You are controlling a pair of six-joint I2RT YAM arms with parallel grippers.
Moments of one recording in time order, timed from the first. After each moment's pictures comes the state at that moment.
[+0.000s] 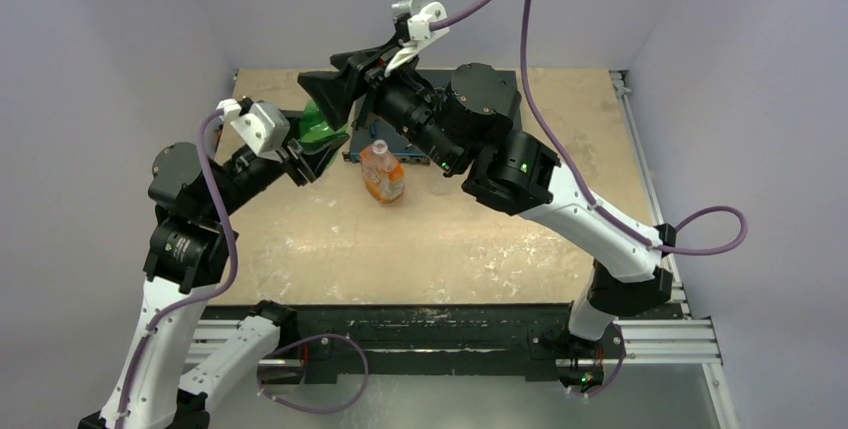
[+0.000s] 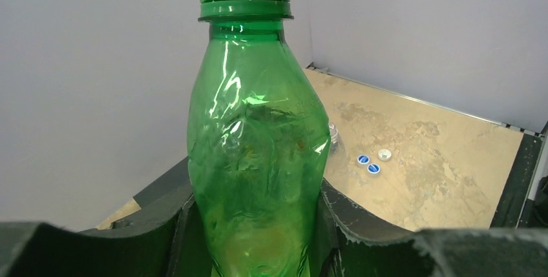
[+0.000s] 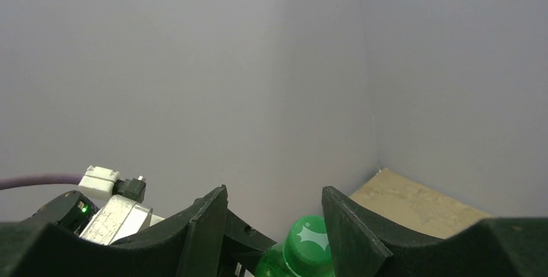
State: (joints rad) left arm -0.31 0.78 1.23 -0.28 0.51 0.07; right arm 1.21 1.69 2.23 -0.25 0.31 0.19
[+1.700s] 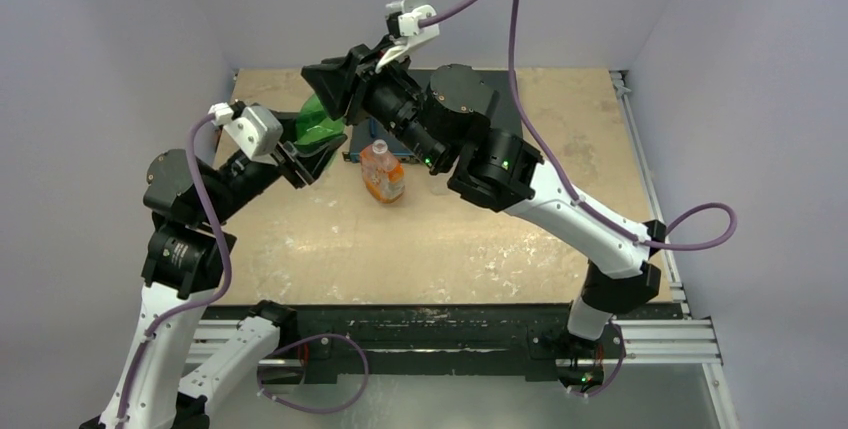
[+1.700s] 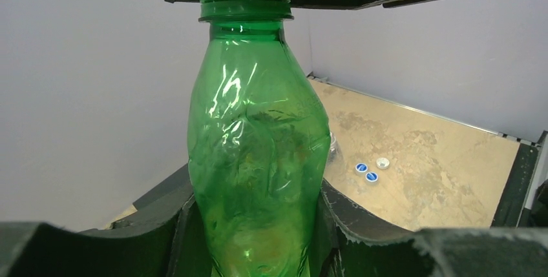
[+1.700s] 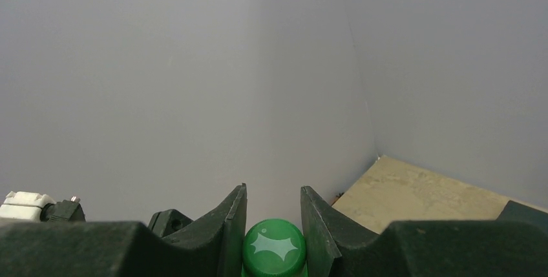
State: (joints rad) left arm -0.31 0.76 1.22 -0.25 0.51 0.05; right arm 1.20 1.73 2.23 -0.23 0.38 0.27
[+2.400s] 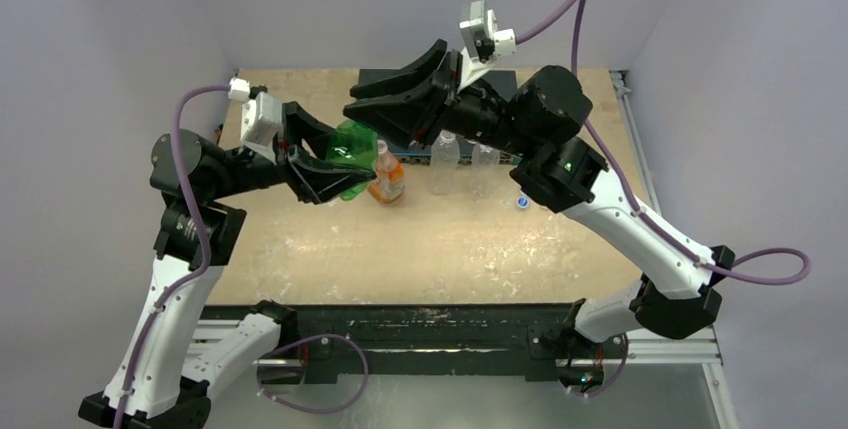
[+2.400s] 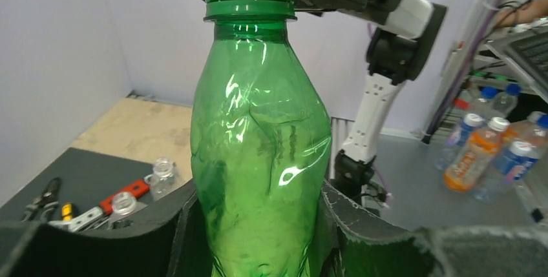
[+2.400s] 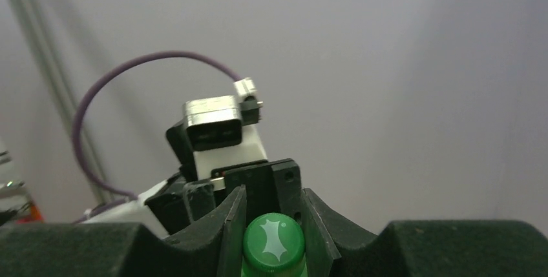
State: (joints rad) left arm -0.32 0.85 1.27 -0.08 0.99 -0.33; right arm 1.00 1.42 1.82 0.03 -0.31 0.31
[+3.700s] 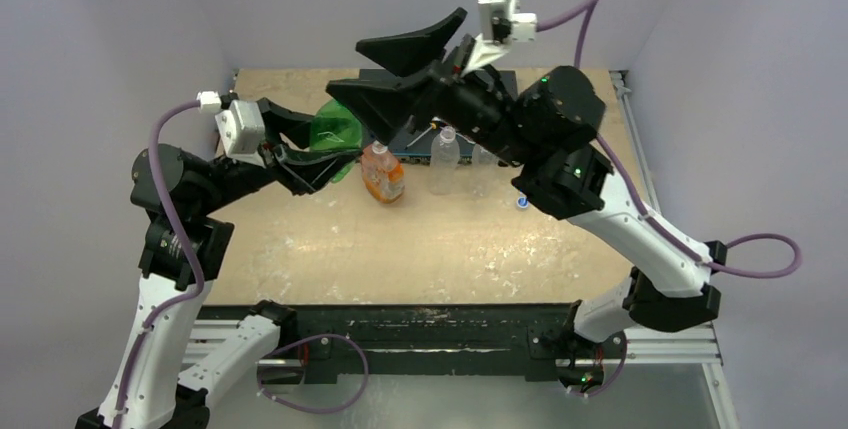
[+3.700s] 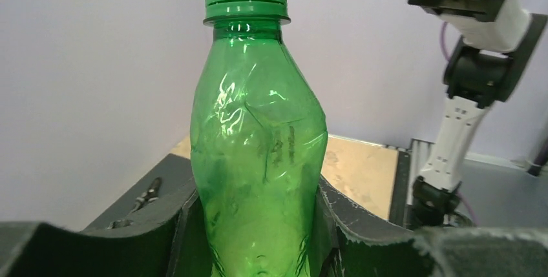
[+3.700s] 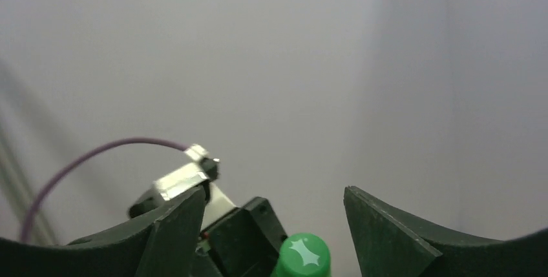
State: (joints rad) left arm -0.32 0.81 1.29 -0.10 0.83 -0.23; right arm 1.10 1.44 1.96 0.02 -0.10 0.29
